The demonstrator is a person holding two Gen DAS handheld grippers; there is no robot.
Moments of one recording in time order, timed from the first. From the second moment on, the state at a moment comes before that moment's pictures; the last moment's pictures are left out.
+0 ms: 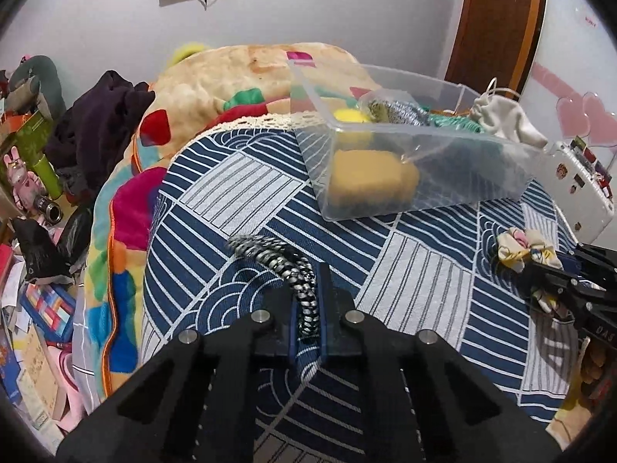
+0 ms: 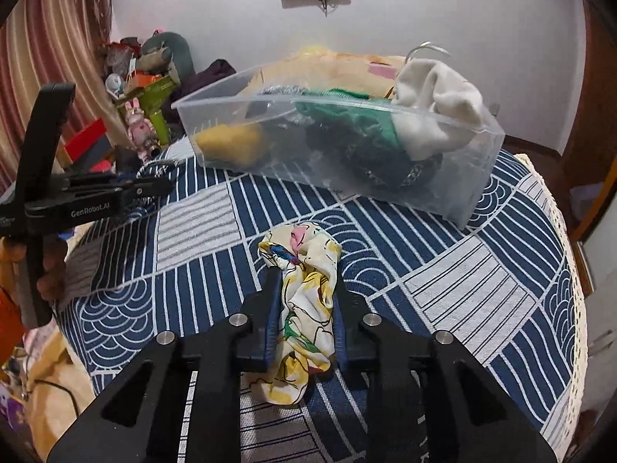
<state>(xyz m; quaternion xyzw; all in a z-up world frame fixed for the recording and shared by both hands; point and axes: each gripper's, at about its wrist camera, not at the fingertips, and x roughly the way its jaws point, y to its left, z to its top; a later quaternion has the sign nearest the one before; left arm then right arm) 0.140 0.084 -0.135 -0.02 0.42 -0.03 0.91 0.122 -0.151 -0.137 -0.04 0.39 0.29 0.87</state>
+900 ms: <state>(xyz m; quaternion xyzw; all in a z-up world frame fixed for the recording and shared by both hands) 0.150 0.039 -0.055 0.03 0.30 -0.07 0.95 0.157 -0.146 -0.052 -0.01 0.25 0.26 0.93</state>
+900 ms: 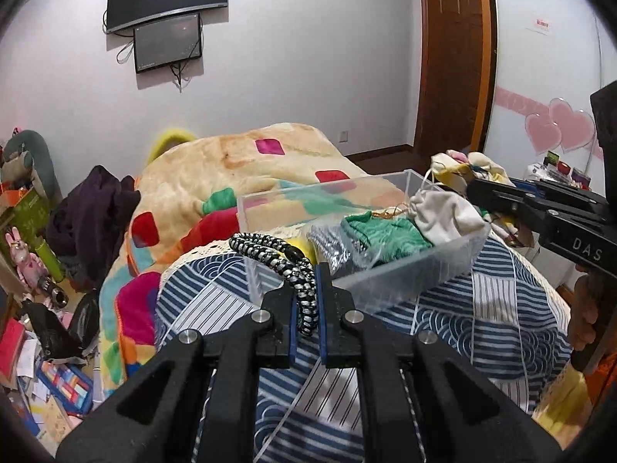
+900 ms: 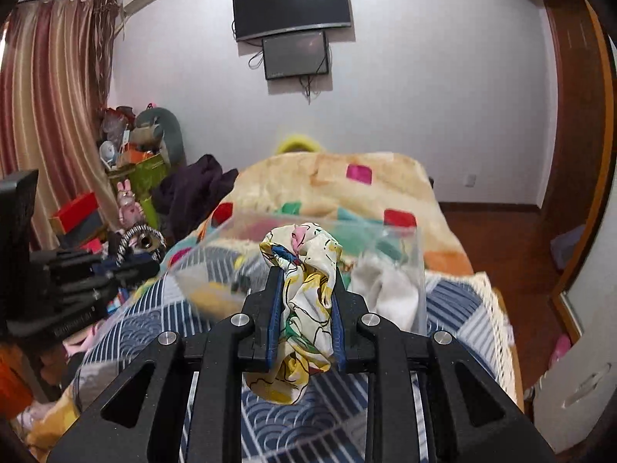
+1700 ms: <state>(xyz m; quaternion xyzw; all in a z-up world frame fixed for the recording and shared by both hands) 0.226 0.028 -0.089 -0.03 0.38 -0.11 0.92 0.217 -0.110 -0.093 -0.02 0.34 0.26 0.90</state>
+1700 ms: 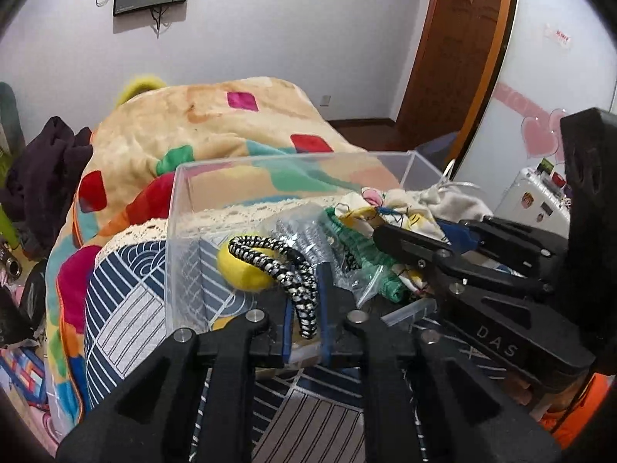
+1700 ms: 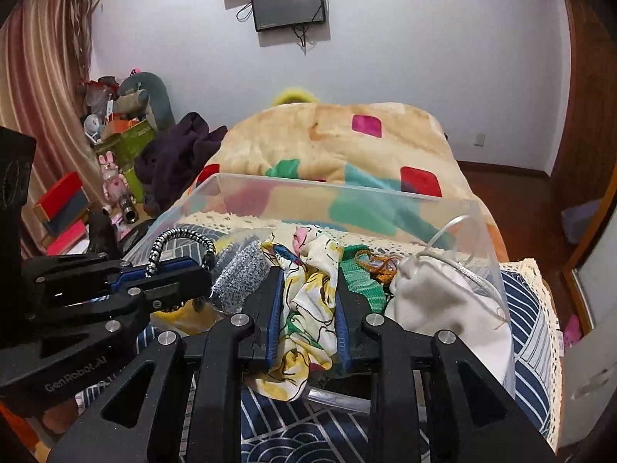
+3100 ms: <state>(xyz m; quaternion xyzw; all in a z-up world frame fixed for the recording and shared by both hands) 0.054 0.032 0.035 -0.06 0.14 -0.06 0.99 0.096 -0.164 0.018 0.00 0.14 0.26 0.95</state>
